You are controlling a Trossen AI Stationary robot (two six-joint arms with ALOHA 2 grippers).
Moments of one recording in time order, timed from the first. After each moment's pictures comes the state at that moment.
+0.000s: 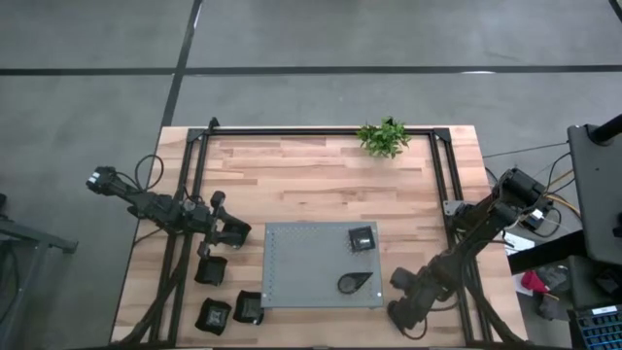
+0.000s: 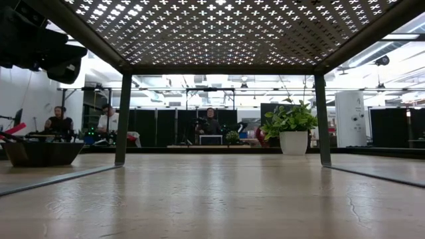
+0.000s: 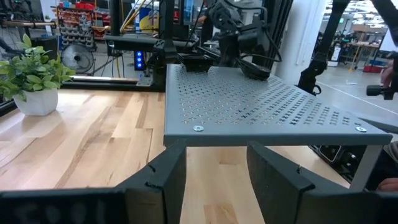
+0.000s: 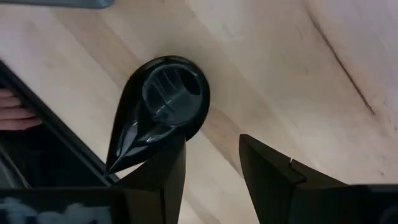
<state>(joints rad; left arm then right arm) -0.46 0.13 0.04 0.00 -0.31 -0.11 0.84 1.58 0.84 -0.49 -0.12 1.61</state>
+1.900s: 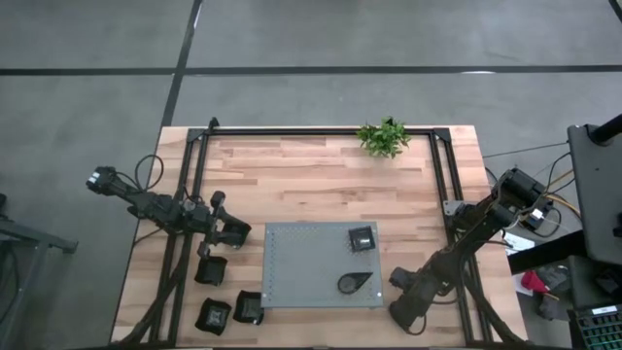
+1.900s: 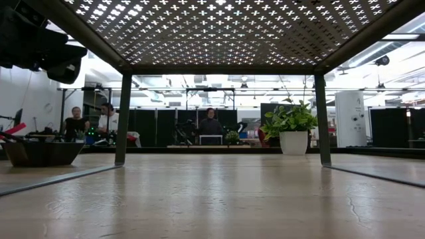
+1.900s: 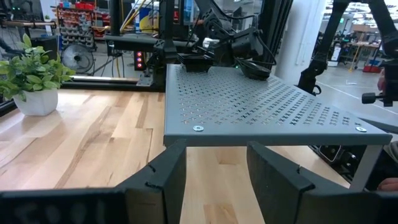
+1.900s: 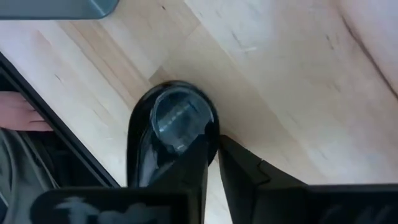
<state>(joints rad) -0.46 0.13 0.04 0.00 -0.31 -0.11 0.84 1.59 0.70 -0.24 -0.10 1.64</state>
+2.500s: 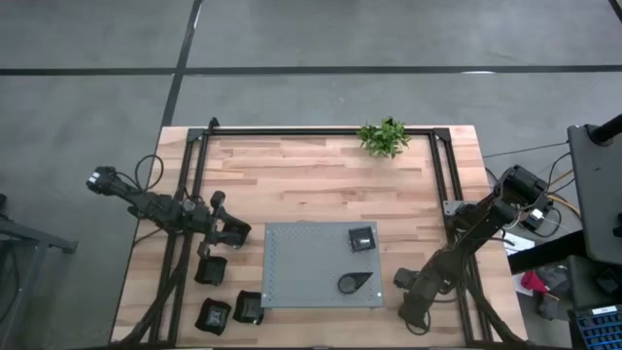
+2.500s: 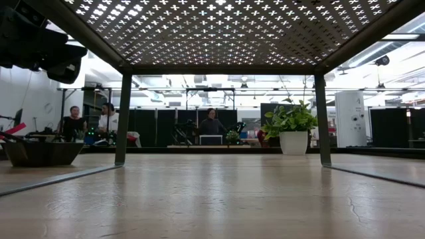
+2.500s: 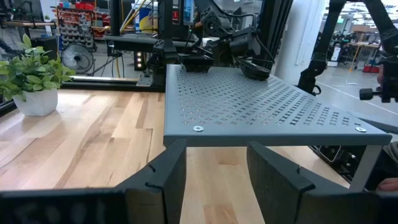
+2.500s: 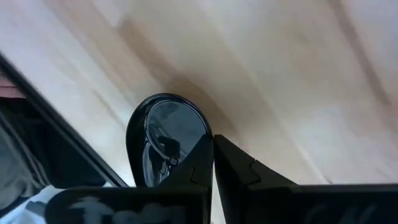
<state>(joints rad) -0.46 0.13 0.04 0.00 -0.31 -0.11 0.84 1.55 0.70 -0.33 -0.22 1.57</state>
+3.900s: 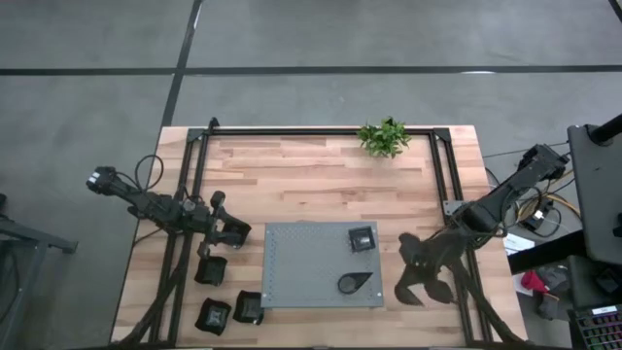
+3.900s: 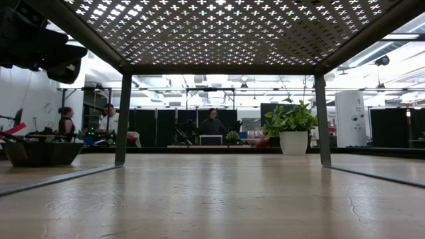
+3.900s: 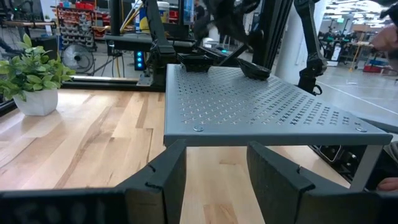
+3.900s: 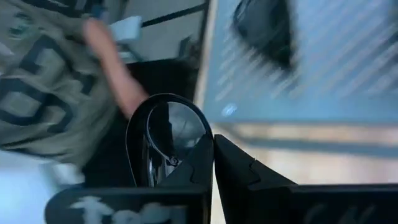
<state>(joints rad) -0.46 0.13 0.04 0.00 -0.31 -0.11 0.64 1.08 0.93 -0.53 -0.07 0.74</state>
